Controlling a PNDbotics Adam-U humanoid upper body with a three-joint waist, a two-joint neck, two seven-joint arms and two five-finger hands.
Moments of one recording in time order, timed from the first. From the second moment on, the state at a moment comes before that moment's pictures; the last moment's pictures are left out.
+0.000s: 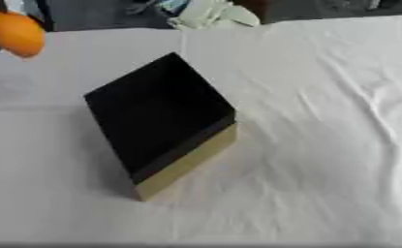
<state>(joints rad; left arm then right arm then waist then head) -0.63 0.94 -0.02 -1.43 -0.57 -0.59 -0.24 -0.35 -0.36 -0.31 -1.84 0.05 -0.18 0.01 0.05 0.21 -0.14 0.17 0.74</state>
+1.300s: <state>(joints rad) -0.88 0.37 -0.20 -1.30 -0.78 -0.62 -0.39 -0.36 -0.34 -0.31 -1.84 0.04 -0.18 0.02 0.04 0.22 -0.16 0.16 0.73</state>
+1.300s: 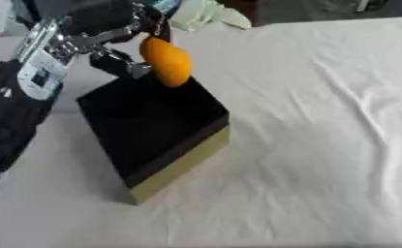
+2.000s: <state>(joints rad) -0.81 0.31 -0.19 -1.28 -0.91 -0.60 -0.38 -0.36 -0.33 -0.31 -1.84 0.04 -0.18 0.02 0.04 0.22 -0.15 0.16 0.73</state>
